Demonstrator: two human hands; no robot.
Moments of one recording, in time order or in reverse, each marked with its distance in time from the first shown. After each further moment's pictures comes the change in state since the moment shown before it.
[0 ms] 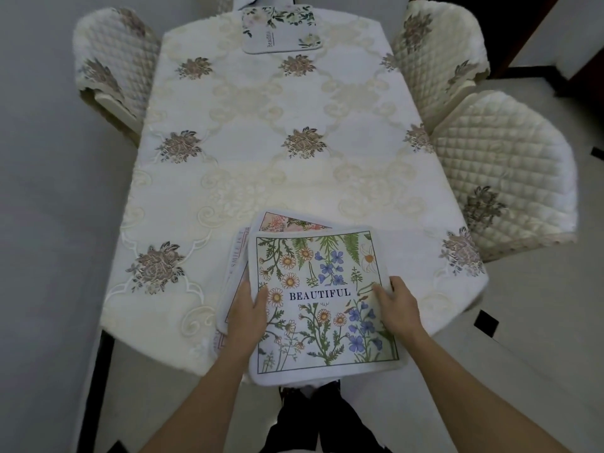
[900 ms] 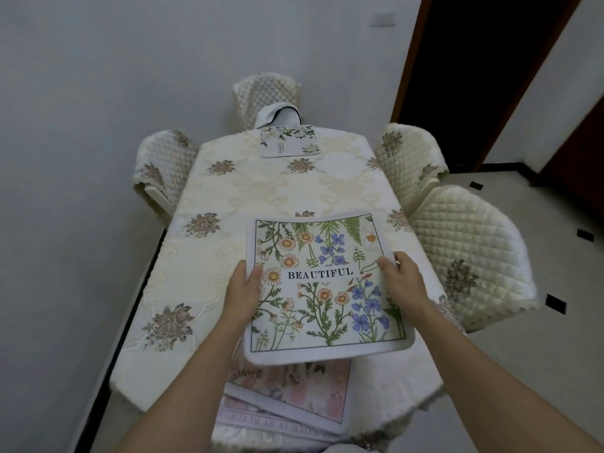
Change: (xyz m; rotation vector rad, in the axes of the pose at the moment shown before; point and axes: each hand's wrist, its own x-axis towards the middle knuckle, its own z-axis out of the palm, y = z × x) left_hand 0.013 0.147 -0.054 -0.240 0.089 0.268; right_hand 0.016 -0.140 -0.102 0.283 0.093 -0.278
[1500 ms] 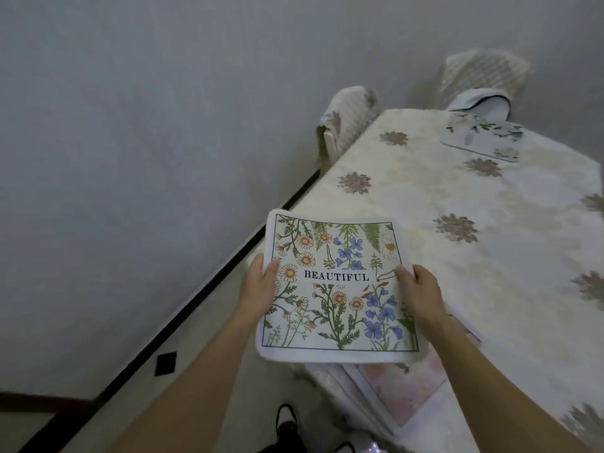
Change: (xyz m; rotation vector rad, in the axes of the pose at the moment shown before) left_hand -0.129 -0.070 -0.128 -0.090 0.522 -0.272; right_hand -0.050 -0.018 0.164 -0.180 -0.554 -0.115
